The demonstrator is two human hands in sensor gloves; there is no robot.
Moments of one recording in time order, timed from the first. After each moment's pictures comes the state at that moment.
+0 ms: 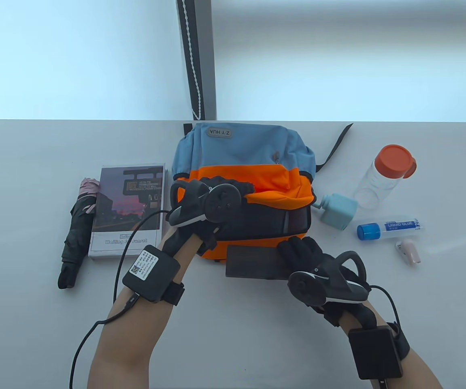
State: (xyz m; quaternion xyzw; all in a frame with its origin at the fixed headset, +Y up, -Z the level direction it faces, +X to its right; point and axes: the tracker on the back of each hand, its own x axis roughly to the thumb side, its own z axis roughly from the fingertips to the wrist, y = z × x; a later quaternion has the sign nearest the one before) left_hand -0.078 -0.600 -0.318 0.08 -0.28 0.11 0.95; right_hand 0.127 -0.676 -0.202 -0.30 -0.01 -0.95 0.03
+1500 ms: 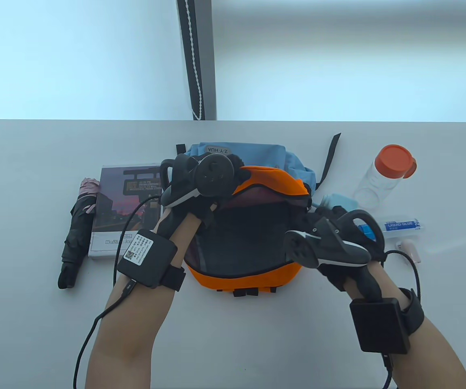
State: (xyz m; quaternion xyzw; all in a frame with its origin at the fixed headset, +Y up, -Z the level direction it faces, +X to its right) left_hand -0.090 -0.567 -0.332 0.09 -0.22 0.12 0.96; right_hand 0.145 -0.589 -0.243 -0.20 0.01 -0.97 0.14
